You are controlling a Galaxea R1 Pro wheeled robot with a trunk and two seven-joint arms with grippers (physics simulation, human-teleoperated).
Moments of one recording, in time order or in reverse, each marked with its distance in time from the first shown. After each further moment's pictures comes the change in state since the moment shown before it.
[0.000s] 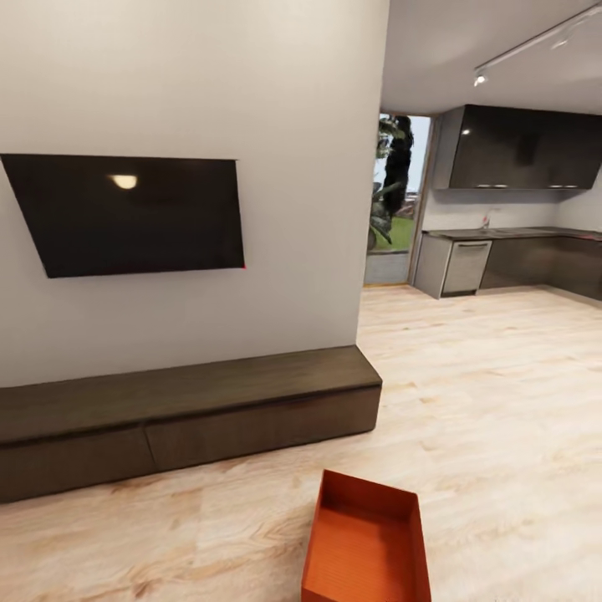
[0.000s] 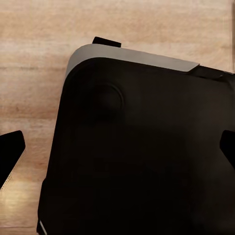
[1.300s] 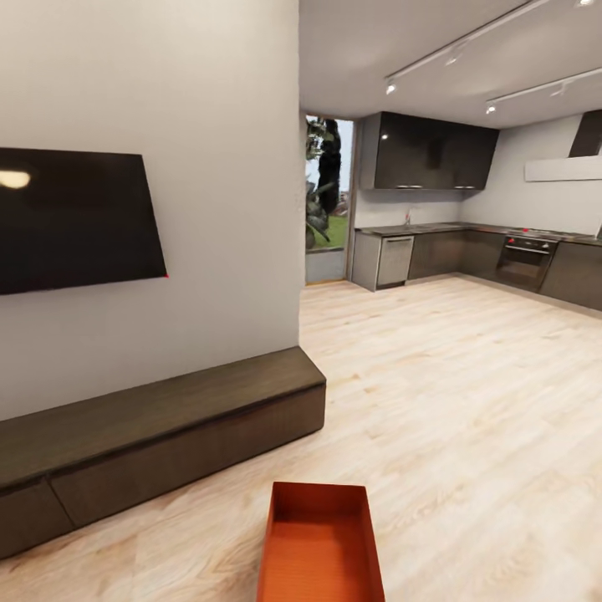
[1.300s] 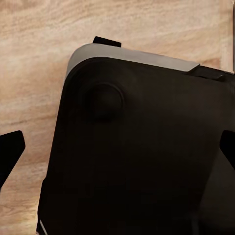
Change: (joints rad) left arm 0.000 0.000 0.001 0.001 0.002 0.000 0.000; right arm 0.000 0.000 0.000 0.000 -0.001 0.000 0.000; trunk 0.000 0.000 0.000
